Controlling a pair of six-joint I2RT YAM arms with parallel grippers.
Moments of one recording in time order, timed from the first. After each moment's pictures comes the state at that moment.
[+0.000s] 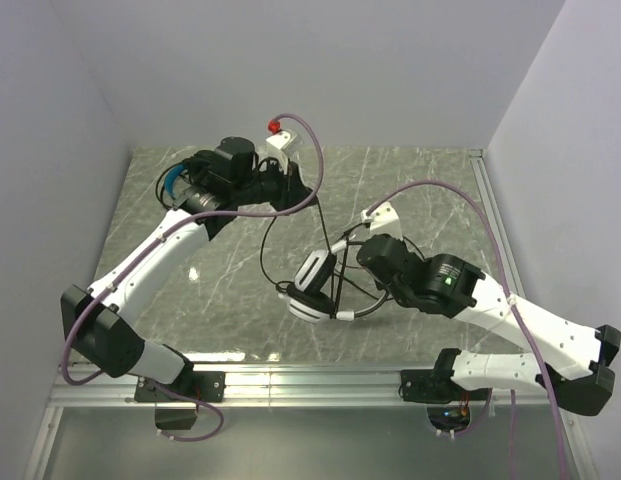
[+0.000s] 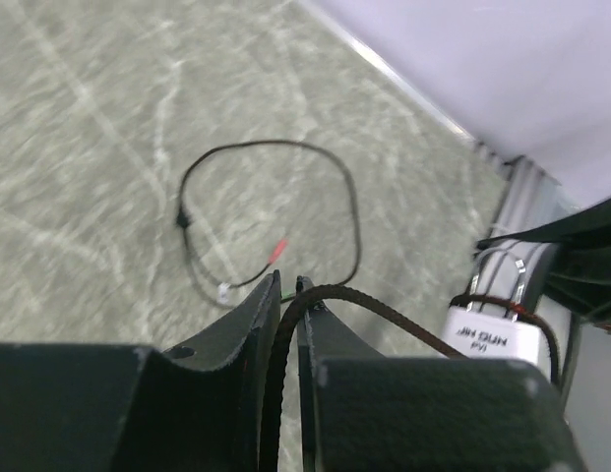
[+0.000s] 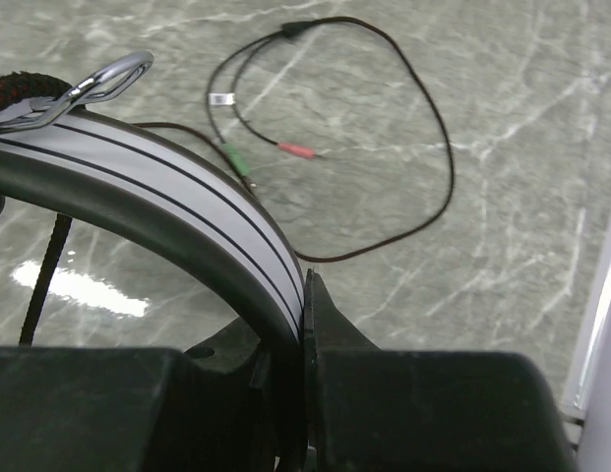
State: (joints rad) left arm -0.55 1.44 1.41 -0.33 0.52 -0.18; right arm 1.05 1.07 1.17 -1.00 0.68 0.41
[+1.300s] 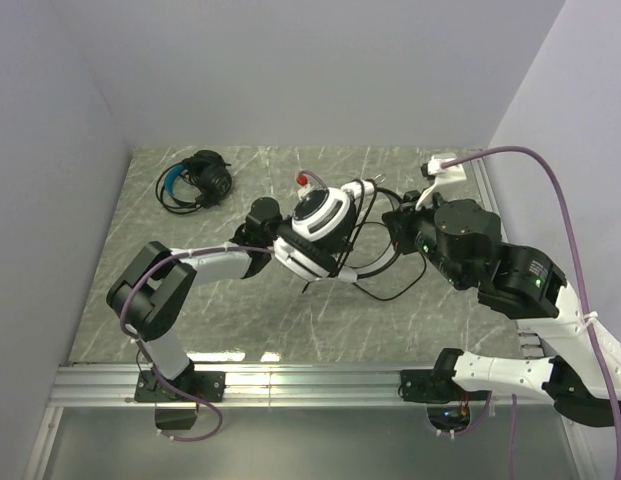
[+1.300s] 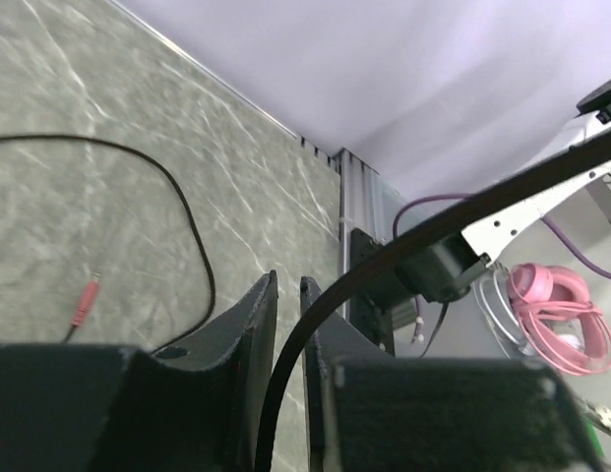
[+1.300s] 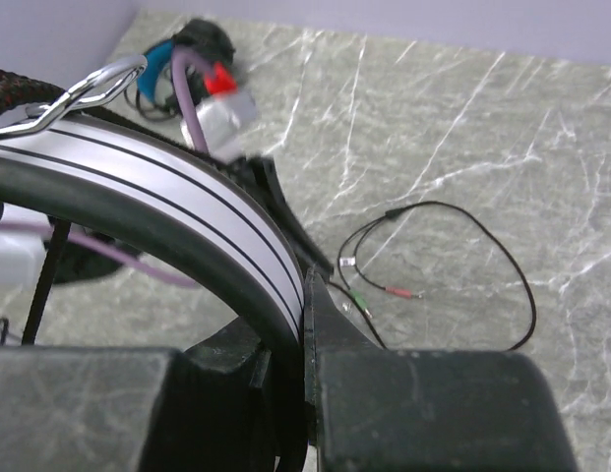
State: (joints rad) left arm -0.65 1.70 0.91 0.82 0.84 -0.67; right arm 1.00 0.99 1.52 -0.88 0.57 0.38
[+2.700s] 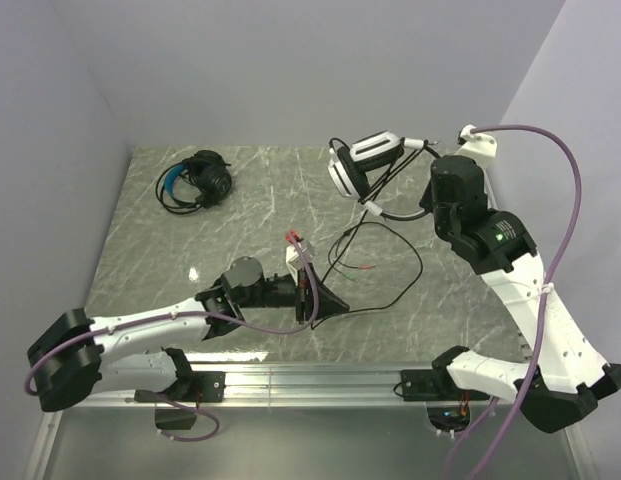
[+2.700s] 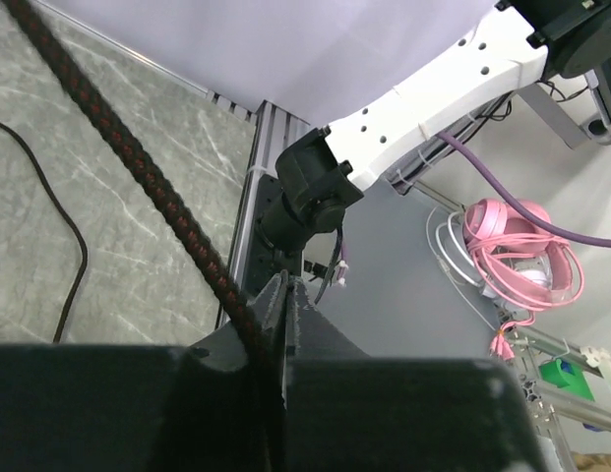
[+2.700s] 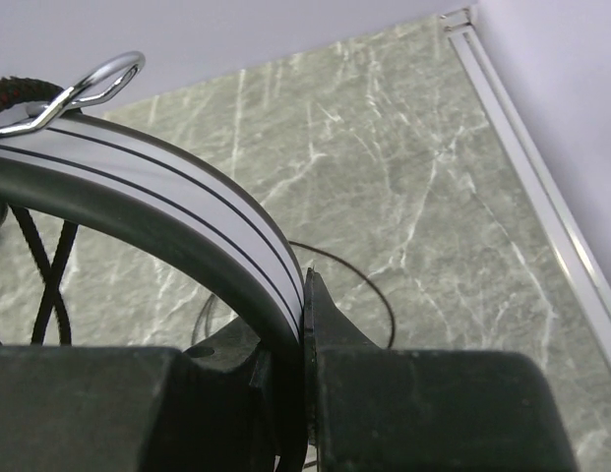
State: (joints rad) left arm -1.00 1.17 0.57 0.64 0.54 -0.58; right arm 0.52 1.11 1.48 -0.82 0.67 0.44
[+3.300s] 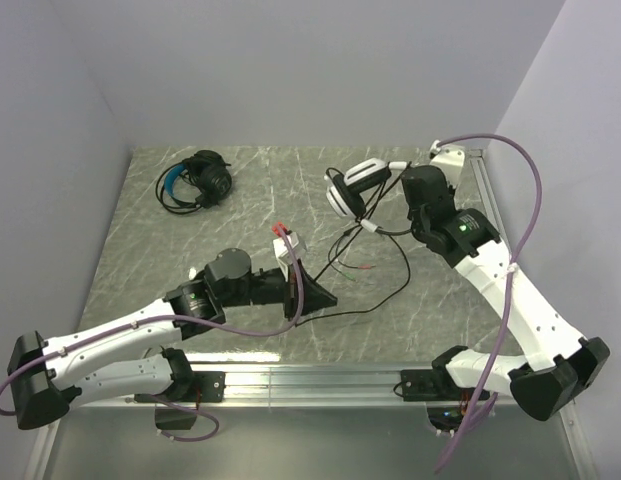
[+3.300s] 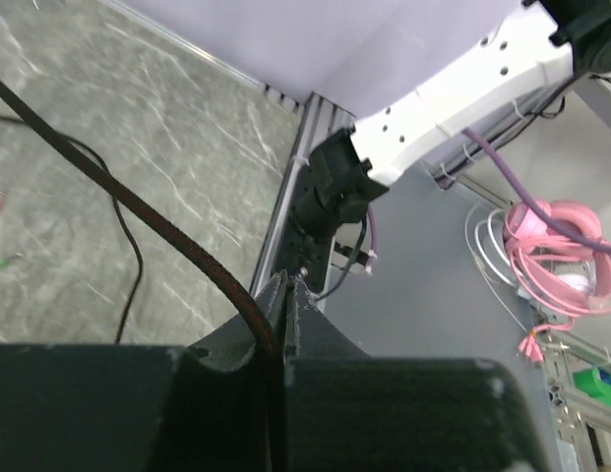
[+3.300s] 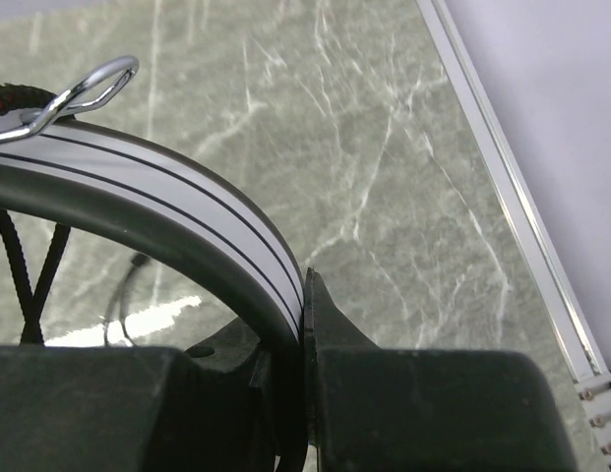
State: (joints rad) left arm -1.03 0.96 0.71 0.17 0.41 -0.46; right arm 0.51 1.18 1.32 -0.77 0.75 0.41
